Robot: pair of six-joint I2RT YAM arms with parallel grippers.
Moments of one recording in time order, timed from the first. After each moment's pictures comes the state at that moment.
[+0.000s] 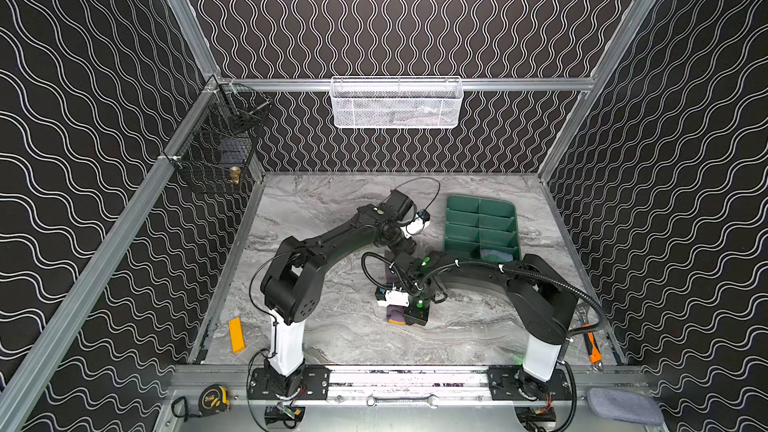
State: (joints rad) left arm -0.67 1.91 1.57 -0.71 0.16 0.30; right arm 0.96 1.86 1.17 -0.85 -0.32 -0.38
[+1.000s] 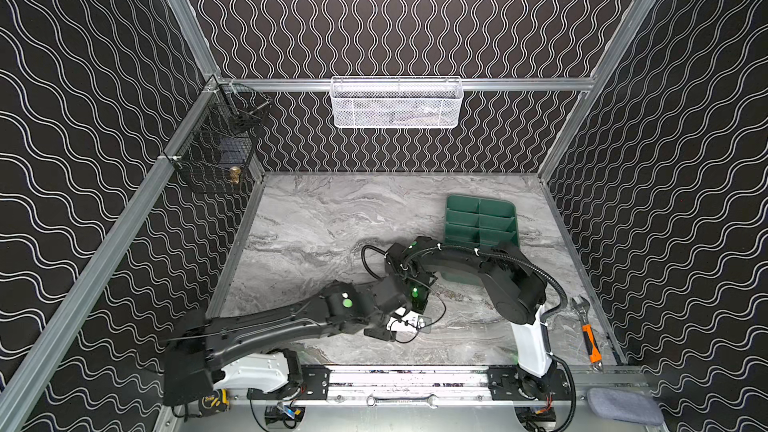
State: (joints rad) left arm -1.19 1.26 0.87 -0.72 -0.18 0.69; right arm 0.88 2.09 1.41 -1.13 -0.46 -0.40
